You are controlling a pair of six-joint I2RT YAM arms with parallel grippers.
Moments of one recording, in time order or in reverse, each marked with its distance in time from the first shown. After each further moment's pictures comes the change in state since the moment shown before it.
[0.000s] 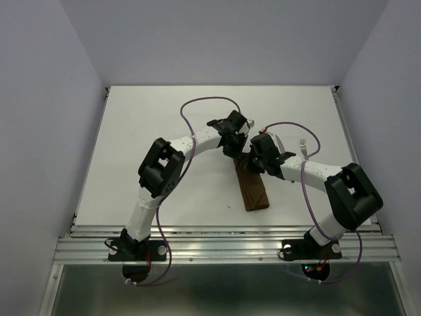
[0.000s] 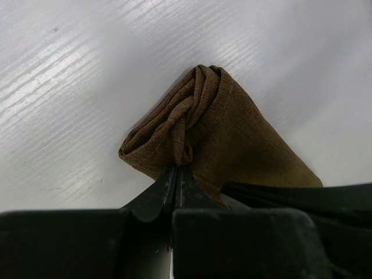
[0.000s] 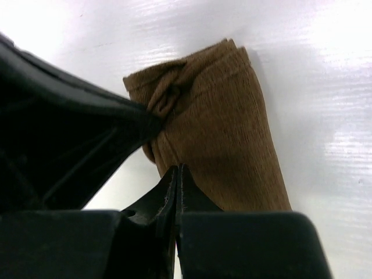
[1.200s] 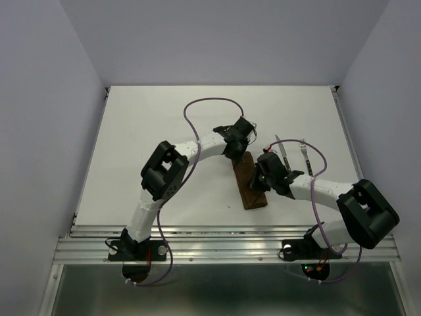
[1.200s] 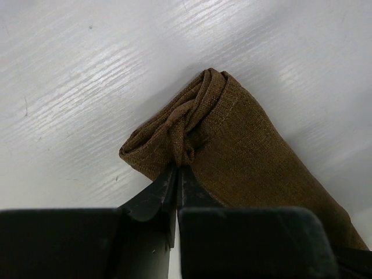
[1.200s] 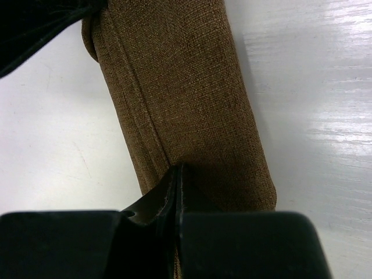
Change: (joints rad) left arm -0.062 -0.009 -0.041 0.036 -0.239 -0.018; right arm 0.044 -0.149 -0.255 0.076 -0.055 0.016
